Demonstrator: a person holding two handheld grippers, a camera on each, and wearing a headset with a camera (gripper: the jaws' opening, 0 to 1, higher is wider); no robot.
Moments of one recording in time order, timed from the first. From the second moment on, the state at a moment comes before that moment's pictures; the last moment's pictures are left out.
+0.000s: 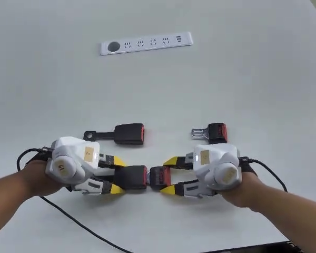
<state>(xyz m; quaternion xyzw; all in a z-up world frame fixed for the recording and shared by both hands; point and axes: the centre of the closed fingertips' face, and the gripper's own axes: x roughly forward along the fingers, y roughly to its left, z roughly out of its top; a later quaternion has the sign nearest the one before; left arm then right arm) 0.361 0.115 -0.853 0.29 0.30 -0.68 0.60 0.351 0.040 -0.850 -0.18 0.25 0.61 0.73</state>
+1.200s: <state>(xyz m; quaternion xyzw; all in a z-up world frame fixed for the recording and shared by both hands) 0.361 0.107 -0.836 0.31 0.33 -0.63 0.63 0.357 0.025 -0.832 -0.15 0.27 0.54 0.78</state>
